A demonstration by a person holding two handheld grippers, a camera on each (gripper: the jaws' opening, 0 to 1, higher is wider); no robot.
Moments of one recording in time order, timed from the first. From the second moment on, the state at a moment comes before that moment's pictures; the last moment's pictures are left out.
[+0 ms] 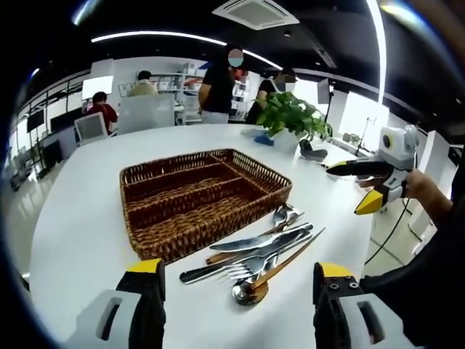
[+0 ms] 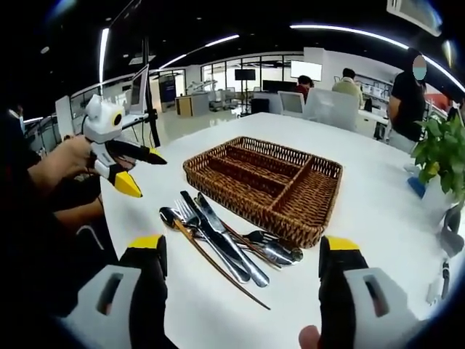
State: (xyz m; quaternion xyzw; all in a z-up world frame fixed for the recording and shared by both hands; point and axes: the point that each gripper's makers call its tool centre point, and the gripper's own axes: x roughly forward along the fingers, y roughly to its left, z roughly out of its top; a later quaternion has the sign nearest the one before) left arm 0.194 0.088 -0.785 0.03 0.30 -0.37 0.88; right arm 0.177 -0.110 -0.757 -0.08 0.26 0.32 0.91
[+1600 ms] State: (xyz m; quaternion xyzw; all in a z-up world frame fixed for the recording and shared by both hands) left arm 0.215 0.071 -0.849 -0.15 0.39 -0.32 0.85; right arm 0.174 -0.105 -0.774 -0.08 0.27 0.32 0.91
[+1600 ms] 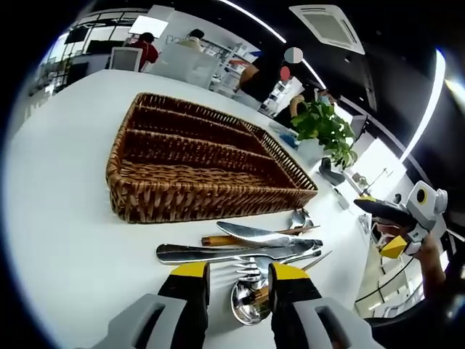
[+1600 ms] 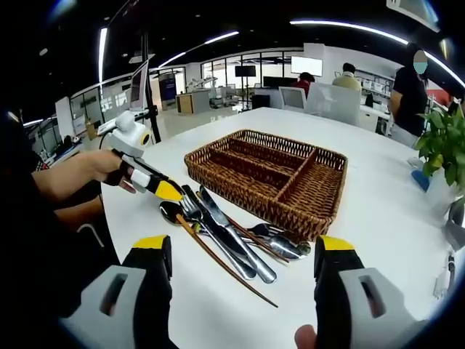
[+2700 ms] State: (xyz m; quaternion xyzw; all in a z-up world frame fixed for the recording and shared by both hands) left arm 0.214 0.061 -0.859 -0.14 0.41 -0.36 0.83; right arm 0.171 -0.111 -0.779 -0.07 0.27 0.31 0.91
